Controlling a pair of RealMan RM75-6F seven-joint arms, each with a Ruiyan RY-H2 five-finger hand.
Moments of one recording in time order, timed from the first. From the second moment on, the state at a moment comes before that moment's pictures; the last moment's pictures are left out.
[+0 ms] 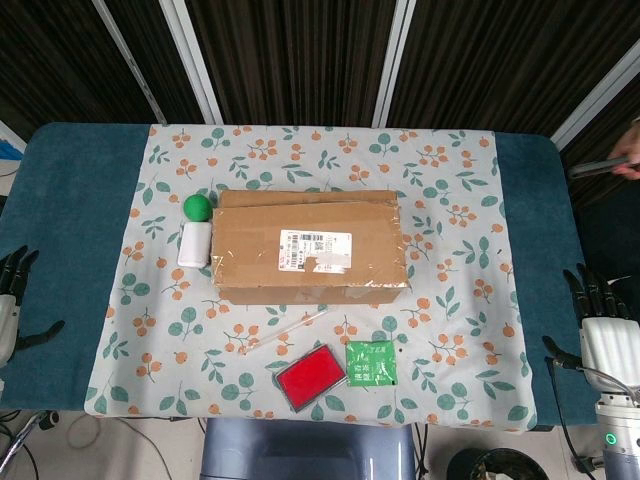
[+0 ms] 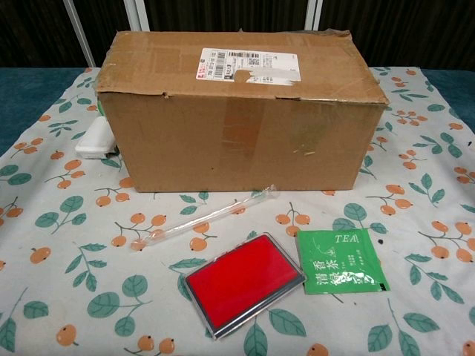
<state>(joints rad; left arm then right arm) -0.15 -1.13 -0.11 -1.58 1.38 1.43 0.01 0.09 -1.19 0.13 -1.54 -1.48 1.56 -0.11</state>
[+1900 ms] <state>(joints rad) -0.16 -1.12 -0.12 -1.58 1.34 1.39 -0.02 0.70 -1.10 0.46 -1.78 -0.90 1.03 -0.45</state>
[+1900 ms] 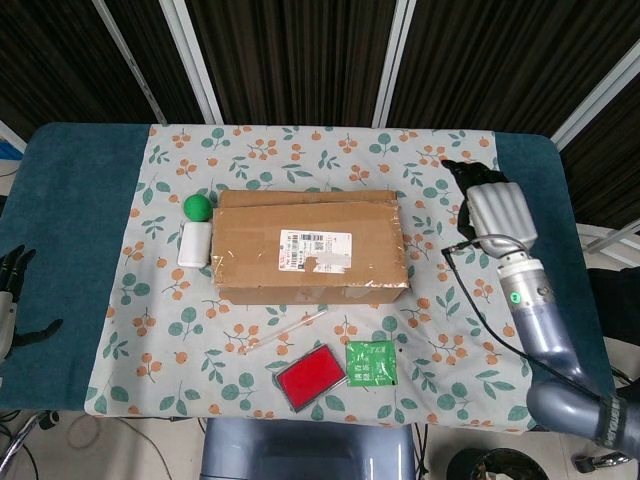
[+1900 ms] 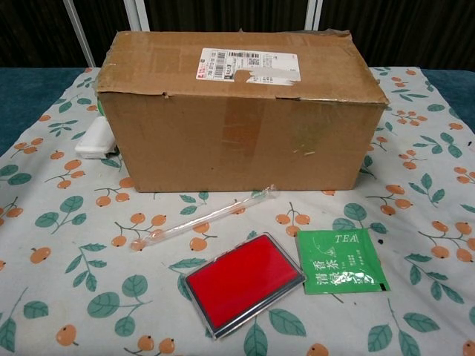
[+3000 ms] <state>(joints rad) -0.17 -1.11 -0.14 -1.57 1.29 1.34 -0.08 1.04 -1.39 0.37 -1.47 -0.59 0.93 -0.58</state>
